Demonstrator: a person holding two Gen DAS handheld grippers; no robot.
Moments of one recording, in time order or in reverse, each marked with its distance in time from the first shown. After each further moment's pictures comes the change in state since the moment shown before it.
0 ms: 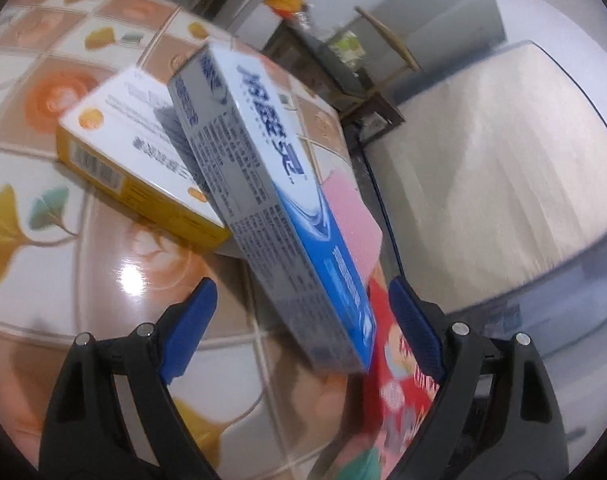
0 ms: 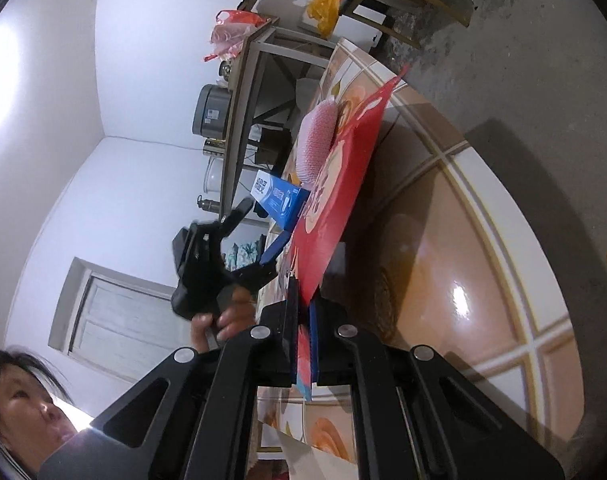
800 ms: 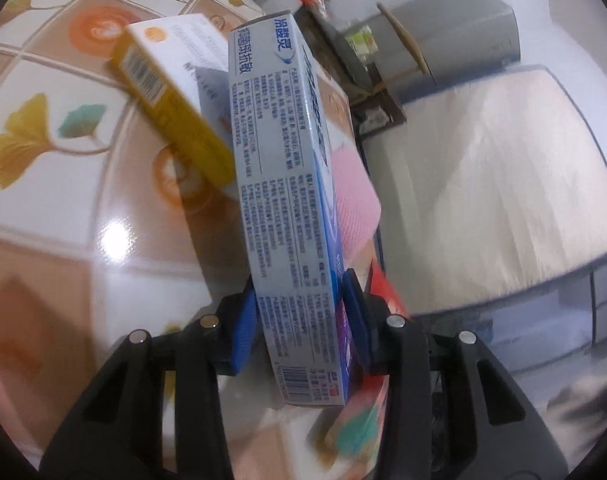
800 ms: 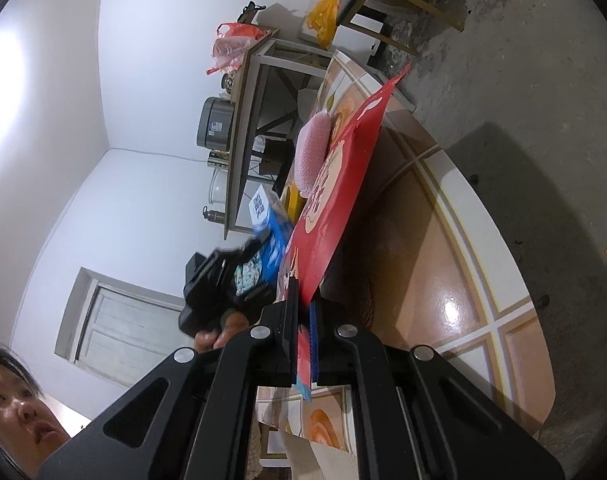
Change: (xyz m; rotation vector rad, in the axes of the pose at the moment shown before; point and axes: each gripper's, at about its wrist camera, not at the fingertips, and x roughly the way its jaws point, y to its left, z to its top) left arm -0.031 0.020 -0.042 -0.088 0.075 -0.061; right arm -0.009 -0.004 -0.009 0.017 -0.034 0.017
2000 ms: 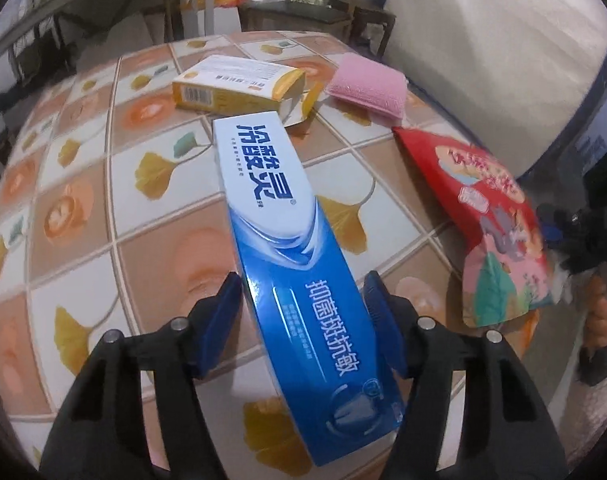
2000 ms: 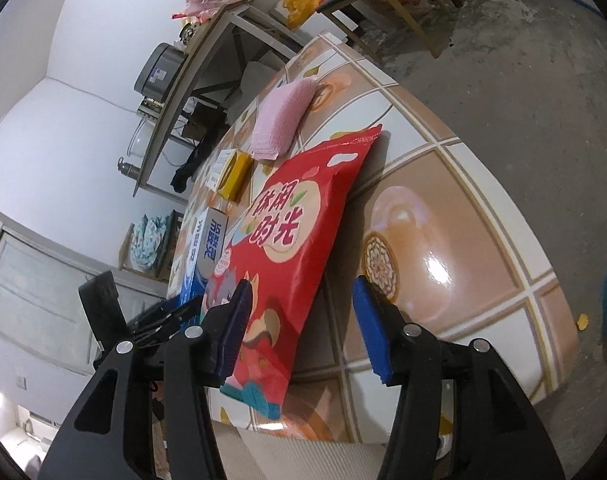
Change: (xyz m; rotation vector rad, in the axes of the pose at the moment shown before) left arm -0.056 -0.006 -0.046 0.619 0.091 0.419; right arm 0.036 0.054 -0.009 -0.187 0.065 -0.403
